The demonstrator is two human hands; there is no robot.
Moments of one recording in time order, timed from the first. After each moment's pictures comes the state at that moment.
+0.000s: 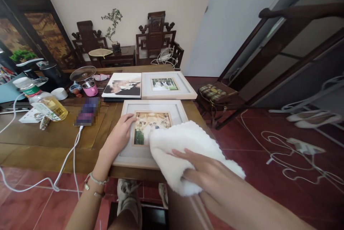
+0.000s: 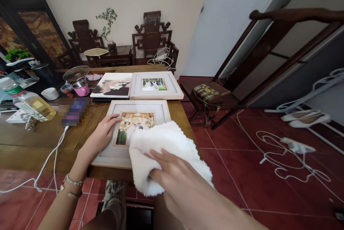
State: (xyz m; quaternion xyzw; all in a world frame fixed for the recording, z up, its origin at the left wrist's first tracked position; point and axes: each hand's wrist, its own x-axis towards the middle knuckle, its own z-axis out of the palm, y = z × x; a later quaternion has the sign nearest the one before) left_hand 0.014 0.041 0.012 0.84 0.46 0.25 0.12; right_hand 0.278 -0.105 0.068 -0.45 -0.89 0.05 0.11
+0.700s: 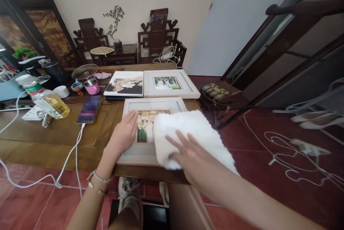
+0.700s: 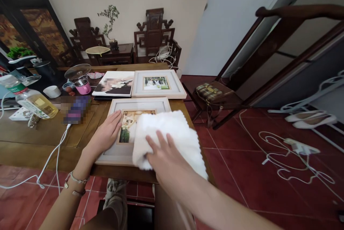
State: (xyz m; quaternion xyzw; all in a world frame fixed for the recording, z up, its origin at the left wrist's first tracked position) left_hand 0.026 0.034 0.019 0.85 0.50 0.16 0.06; right_hand 0.255 -0.070 0.060 -0.46 -0.89 0.02 0.01
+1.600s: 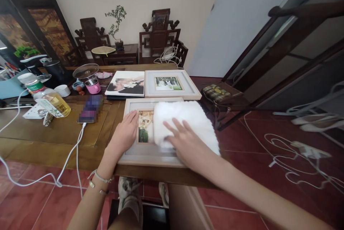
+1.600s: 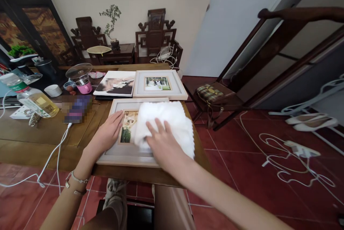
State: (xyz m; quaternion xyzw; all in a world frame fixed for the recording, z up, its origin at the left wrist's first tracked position) left_hand 0.025 0.034 0.015 0.85 0.50 0.17 0.04; right_hand 0.249 -0.030 0.056 -0.49 -0.87 -0.03 -0.03
